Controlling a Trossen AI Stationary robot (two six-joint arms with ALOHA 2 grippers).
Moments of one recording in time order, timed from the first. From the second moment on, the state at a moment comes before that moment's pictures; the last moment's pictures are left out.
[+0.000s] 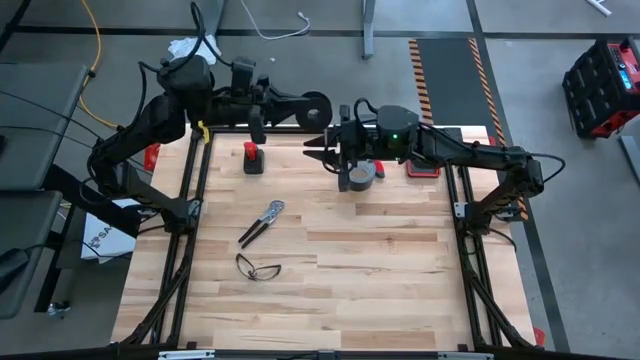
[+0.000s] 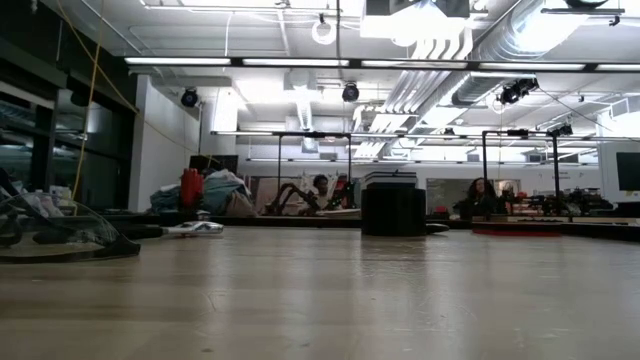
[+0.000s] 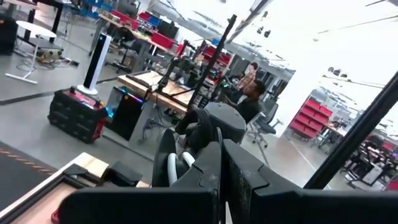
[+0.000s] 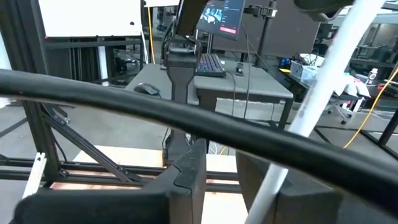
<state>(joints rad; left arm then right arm) 0.20 1.44 1.95 -0.43 0.08 -0.47 -0.11 1.56 1.60 -0.10 -0.10 -0.13</state>
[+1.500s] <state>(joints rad) 0.28 1.28 1.95 -0.49 0.20 -0.67 -0.15 1.56 1.60 0.05 -0.34 0.21</state>
